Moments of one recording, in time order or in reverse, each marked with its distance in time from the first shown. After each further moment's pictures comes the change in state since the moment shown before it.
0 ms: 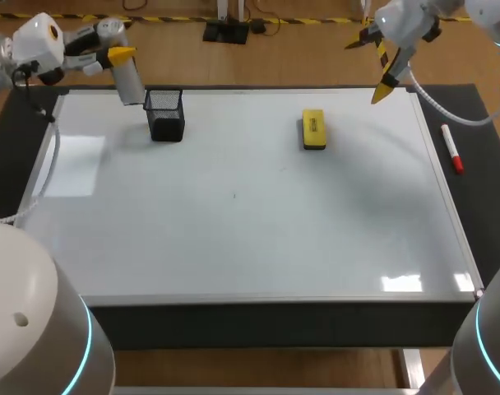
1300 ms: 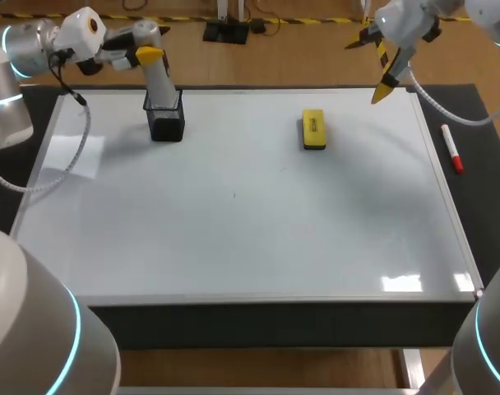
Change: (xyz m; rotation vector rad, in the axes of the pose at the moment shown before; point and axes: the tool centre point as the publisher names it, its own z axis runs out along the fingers) left arm -0.010 0.044 0.046 0.063 0.238 -0.169; right arm 0.000 0.000 0.000 -0.001 0.000 0.000
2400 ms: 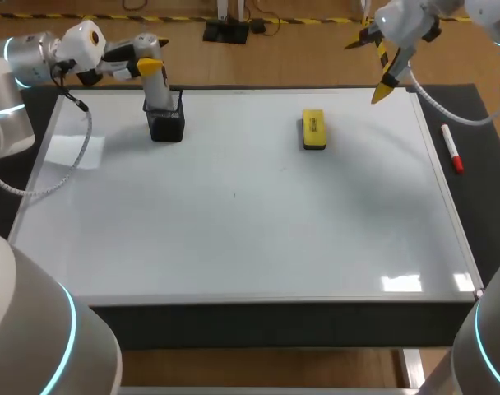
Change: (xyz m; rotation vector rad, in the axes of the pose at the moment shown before) left arm -0.013 0.033 -0.020 -0.035 -0.044 -0.016; right arm 0.000 0.000 0.000 0.000 0.000 0.000
